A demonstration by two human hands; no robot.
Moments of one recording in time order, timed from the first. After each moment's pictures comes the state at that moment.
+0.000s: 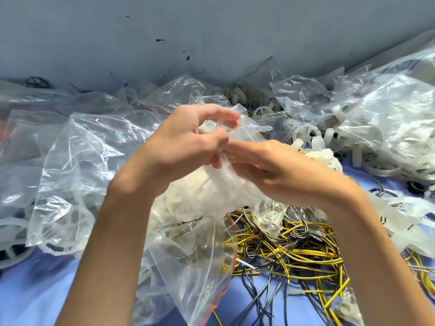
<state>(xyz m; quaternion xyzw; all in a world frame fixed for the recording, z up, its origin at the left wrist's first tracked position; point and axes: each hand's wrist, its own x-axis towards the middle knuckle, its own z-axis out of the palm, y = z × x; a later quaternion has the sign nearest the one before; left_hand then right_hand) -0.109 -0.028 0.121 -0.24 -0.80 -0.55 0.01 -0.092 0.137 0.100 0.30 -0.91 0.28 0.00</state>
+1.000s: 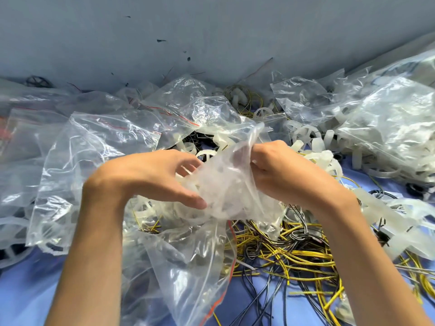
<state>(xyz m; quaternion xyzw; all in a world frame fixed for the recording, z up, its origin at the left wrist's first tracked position) -0.130 -0.073 0.096 -0.23 -0.94 -0.20 -0.17 -0.104 0.139 0.084 0.20 -0.96 0.17 0.09</state>
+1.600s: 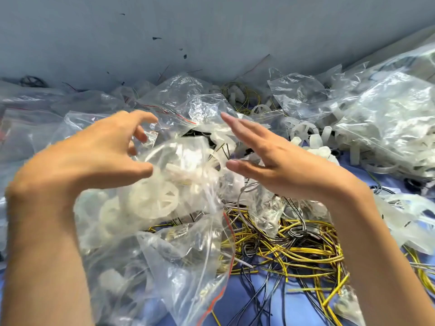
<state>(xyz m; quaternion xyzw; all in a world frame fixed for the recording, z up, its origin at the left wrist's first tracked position) -0.132 -0.116 0.109 -0.15 -0.97 -0.18 0.07 -0.096 0.147 0.098 0.23 -0.94 0.23 -0.02</state>
